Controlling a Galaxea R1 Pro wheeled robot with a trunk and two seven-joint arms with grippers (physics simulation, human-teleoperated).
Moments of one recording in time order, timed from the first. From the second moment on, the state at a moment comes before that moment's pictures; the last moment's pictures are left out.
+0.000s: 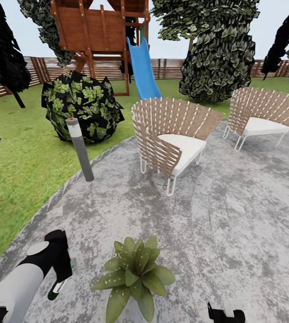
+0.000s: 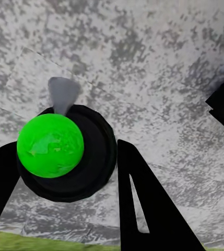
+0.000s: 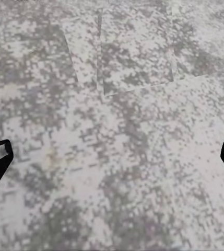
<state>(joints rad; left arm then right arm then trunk) -0.75 0.16 0.00 -0.58 -1.31 0.47 -1.22 -0.39 -0.06 -0.47 -0.13 0.47 -0.49 -0.07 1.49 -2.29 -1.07</state>
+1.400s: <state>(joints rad) -0.86 0.10 -0.06 -0.57 -1.36 0.57 -1.40 -0.39 -0.06 -0.47 -0.13 0.47 -0.49 -0.07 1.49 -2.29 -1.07</state>
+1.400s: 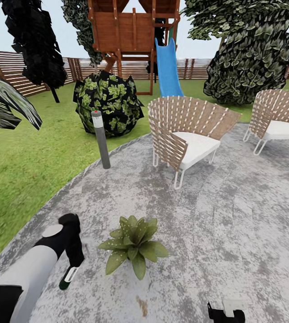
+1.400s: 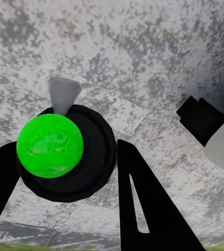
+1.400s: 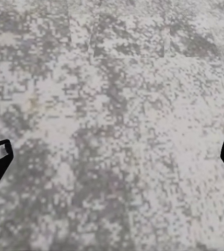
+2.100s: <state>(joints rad) -0.80 0.03 -0.07 -0.61 -1.36 0.57 -1.39 -0.39 -0.06 -0.47 -0.13 0.47 -0.49 -0.07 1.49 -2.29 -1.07</state>
